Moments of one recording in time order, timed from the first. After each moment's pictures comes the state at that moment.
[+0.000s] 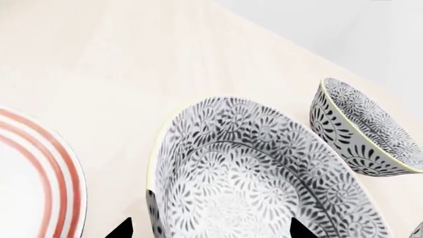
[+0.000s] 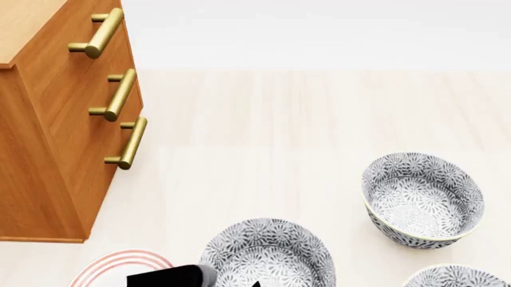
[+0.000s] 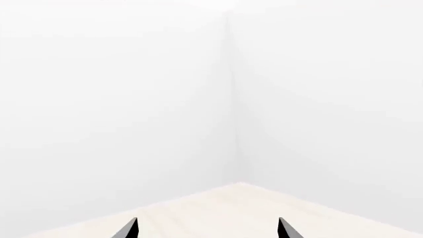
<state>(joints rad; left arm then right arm) -0.29 -0.07 0.59 0.07 -0.86 -0.37 -0.61 -0.52 0.27 0.37 -0.64 0.35 -0.17 0.42</state>
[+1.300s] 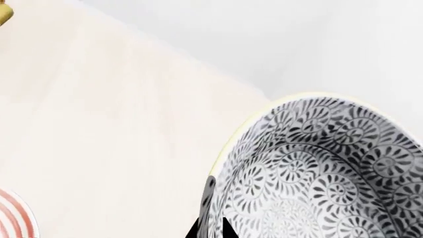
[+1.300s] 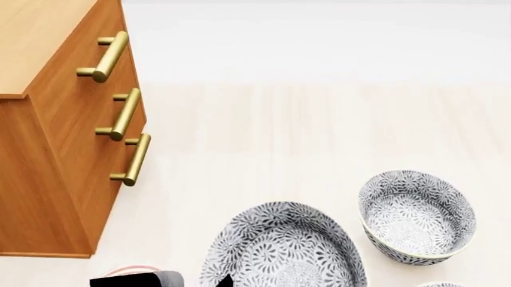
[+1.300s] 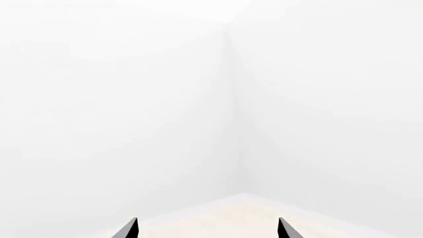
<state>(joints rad) -0.24 -0.20 0.63 0.34 -0.96 -0.31 -0.59 -0.54 0.27 0.37 -0.67 0.35 -0.20 0.43</state>
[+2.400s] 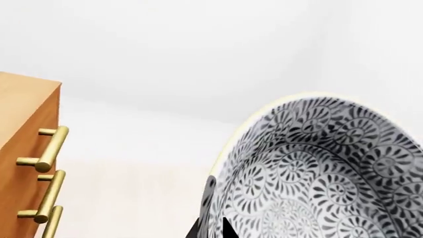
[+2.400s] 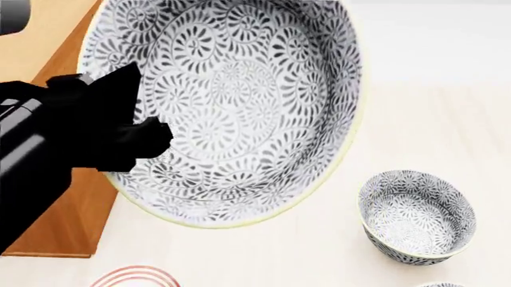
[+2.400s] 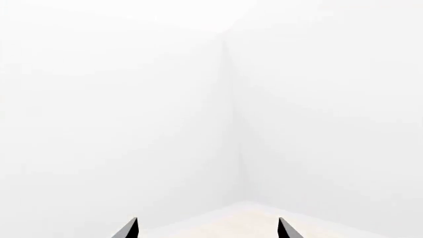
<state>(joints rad) -1.29 -0.43 0.59 0.62 -1.97 -0.55 -1.50 -0.45 0.24 0.26 -0.71 0.24 -0.15 0.50</state>
